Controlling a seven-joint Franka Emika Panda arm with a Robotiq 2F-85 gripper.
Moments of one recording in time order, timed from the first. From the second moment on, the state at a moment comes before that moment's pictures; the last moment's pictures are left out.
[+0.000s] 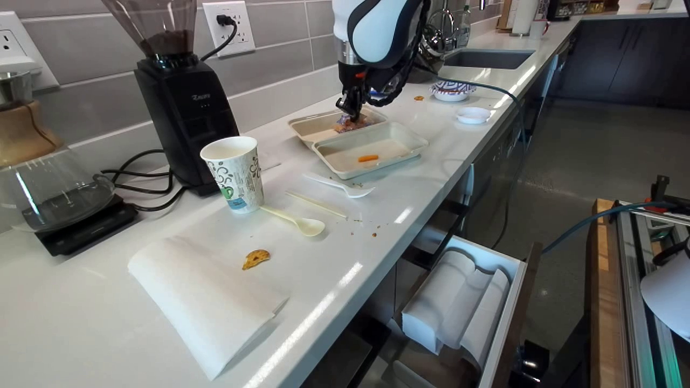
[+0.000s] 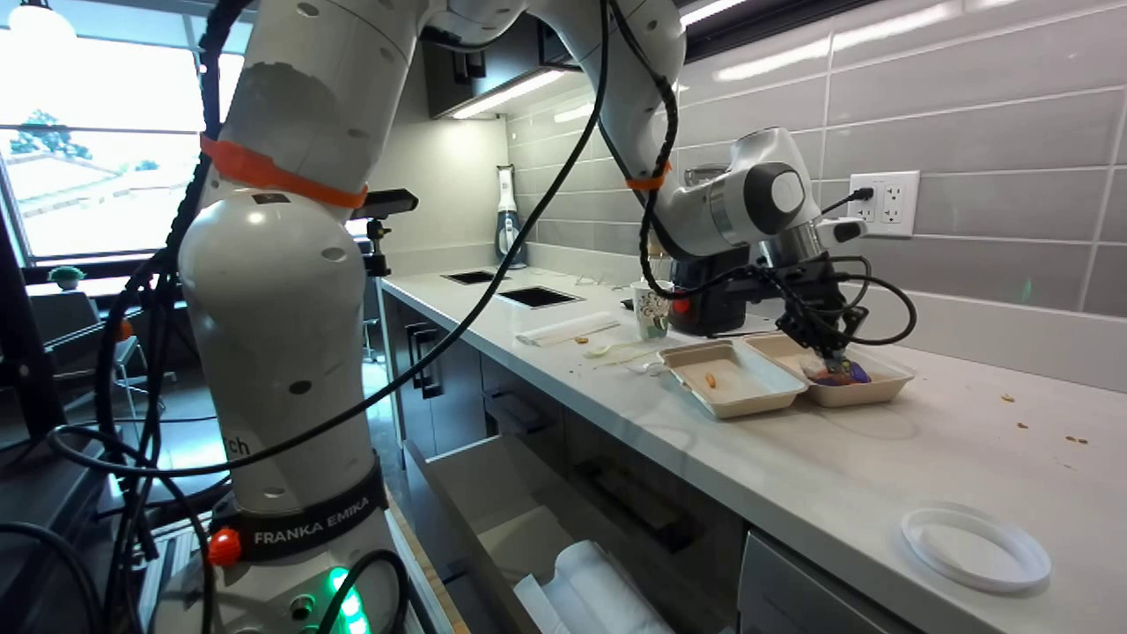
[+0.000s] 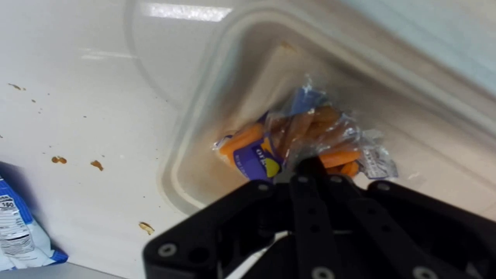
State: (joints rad) arm 0.04 0.40 -0.23 -2.02 -0.33 2.71 0.09
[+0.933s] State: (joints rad) arm 0.04 0.39 -0.25 -2.02 -0.36 2.66 0.12
